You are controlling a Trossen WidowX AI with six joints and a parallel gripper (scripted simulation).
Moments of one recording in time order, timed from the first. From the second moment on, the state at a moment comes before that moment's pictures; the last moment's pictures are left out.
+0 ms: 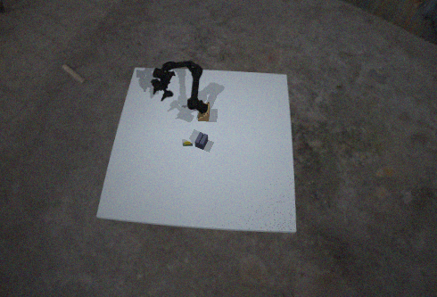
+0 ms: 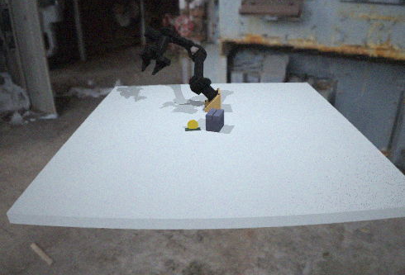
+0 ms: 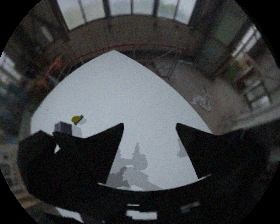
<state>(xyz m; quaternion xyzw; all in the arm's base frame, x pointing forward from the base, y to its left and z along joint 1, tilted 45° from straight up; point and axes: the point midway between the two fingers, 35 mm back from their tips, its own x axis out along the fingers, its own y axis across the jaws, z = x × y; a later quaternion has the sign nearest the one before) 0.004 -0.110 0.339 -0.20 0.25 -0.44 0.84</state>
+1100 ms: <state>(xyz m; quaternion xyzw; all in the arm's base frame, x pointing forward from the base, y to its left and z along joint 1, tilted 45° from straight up) 0.226 -0.060 0.234 0.17 0.35 -0.48 0.78</state>
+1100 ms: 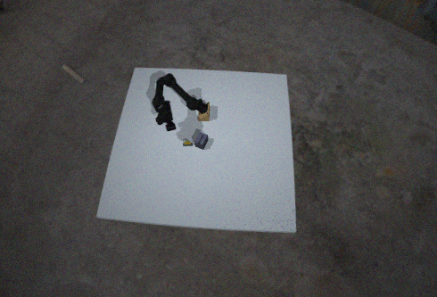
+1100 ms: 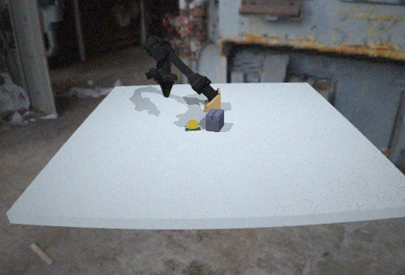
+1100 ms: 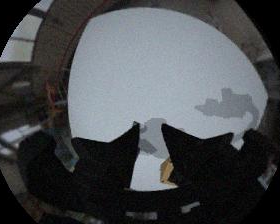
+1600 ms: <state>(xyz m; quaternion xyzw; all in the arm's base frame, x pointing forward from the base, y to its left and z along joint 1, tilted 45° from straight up) 0.265 -0.003 0.144 0.24 0.31 -0.60 0.69</state>
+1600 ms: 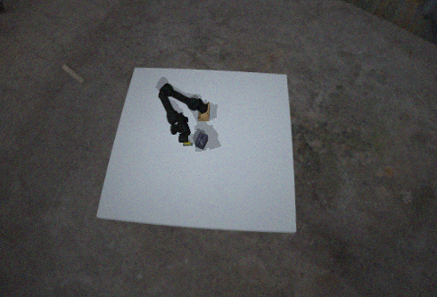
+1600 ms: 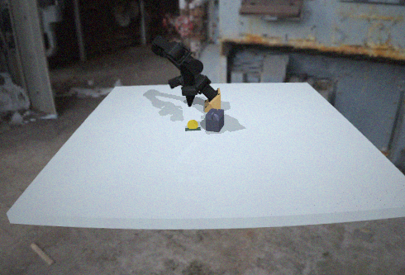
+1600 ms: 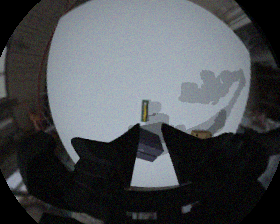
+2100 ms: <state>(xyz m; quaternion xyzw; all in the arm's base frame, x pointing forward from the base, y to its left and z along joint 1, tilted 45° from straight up) 0.271 -0.022 0.109 0.25 0.30 -0.62 0.68</state>
